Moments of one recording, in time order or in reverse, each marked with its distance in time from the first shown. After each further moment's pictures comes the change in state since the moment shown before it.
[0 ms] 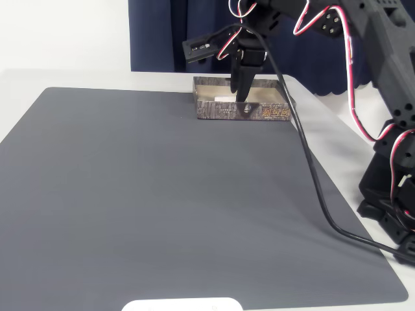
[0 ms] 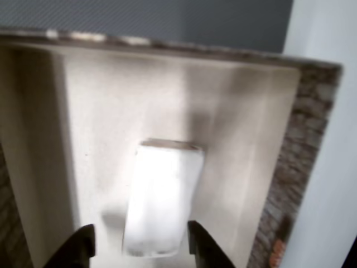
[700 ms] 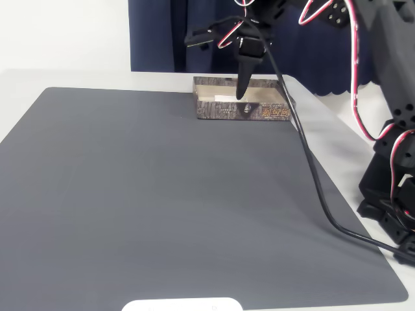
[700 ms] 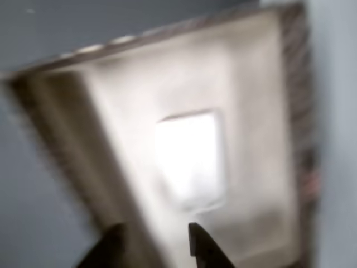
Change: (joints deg) arm -2.0 9.7 7.6 7.3 24.1
